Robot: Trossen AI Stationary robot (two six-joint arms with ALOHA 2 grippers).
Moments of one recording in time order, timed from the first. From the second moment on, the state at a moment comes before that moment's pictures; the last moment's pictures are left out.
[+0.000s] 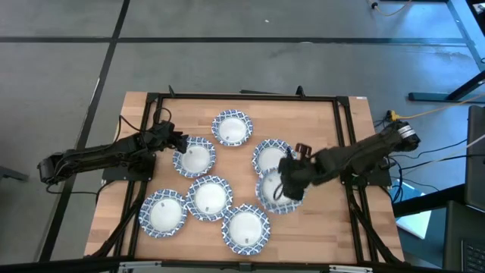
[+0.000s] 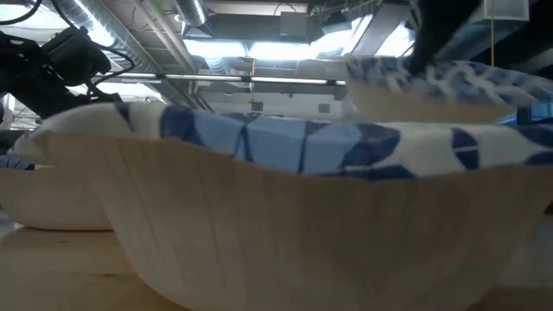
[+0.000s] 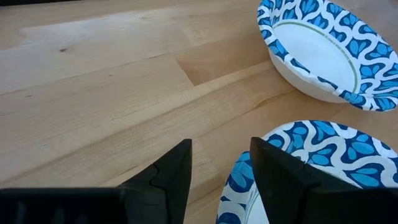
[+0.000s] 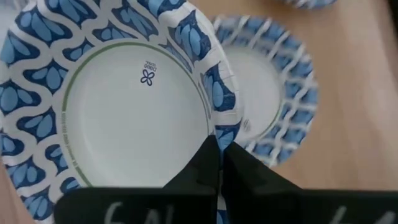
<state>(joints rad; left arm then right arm) 0.47 0.51 0.08 -0.22 -0.27 -0.56 0.36 1.50 1.34 -1.13 0.38 0.56</state>
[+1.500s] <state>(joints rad) 0.47 0.51 0.08 -0.22 -0.24 -0.52 -0.24 1.38 0.88 -0.64 0.10 0.42</state>
